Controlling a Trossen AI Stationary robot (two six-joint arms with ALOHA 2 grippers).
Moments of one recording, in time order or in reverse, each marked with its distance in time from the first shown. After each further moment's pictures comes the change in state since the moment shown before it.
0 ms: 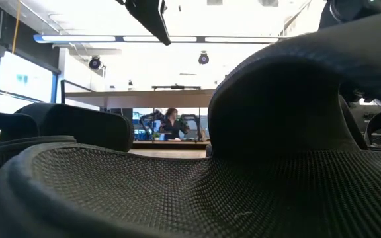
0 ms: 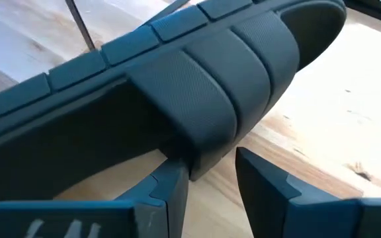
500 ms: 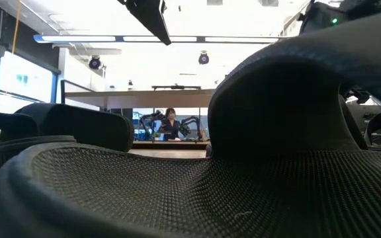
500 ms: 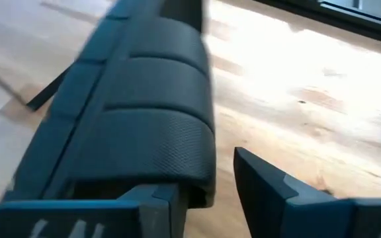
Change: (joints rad) left arm 0.000 0.000 0.000 0.004 -0.010 -0.015; right arm -0.173 0.000 0.000 -0.012 0.022 0.000
